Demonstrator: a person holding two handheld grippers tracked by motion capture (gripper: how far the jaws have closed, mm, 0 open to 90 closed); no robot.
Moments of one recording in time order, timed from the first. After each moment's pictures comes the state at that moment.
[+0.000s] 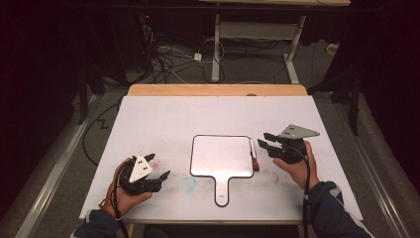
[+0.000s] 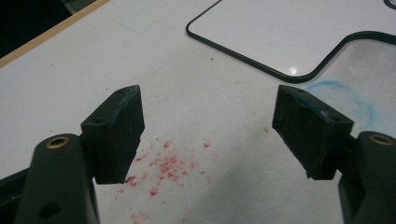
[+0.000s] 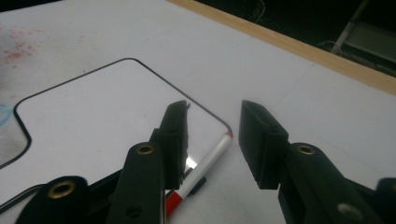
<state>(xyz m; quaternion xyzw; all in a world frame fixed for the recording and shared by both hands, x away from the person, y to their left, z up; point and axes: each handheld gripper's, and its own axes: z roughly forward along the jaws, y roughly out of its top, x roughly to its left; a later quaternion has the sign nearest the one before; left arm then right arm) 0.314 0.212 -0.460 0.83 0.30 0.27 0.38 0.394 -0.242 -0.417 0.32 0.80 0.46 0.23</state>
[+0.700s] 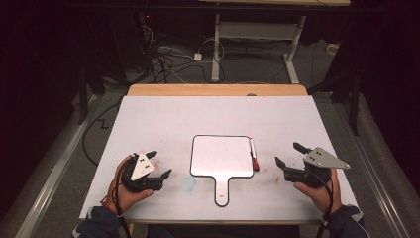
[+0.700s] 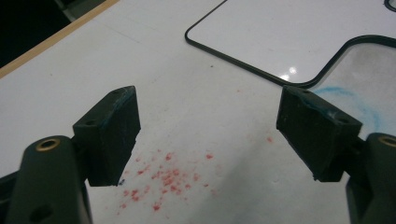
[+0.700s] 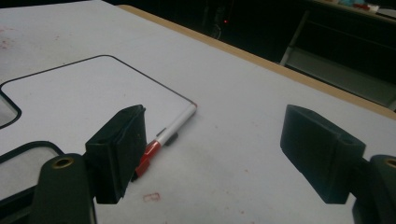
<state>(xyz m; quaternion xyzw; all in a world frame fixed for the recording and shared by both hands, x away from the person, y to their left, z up) 0.320 0.207 -0.459 0.84 0.28 0.27 0.38 0.324 -0.283 -0.426 0.34 0.75 0.46 0.33</state>
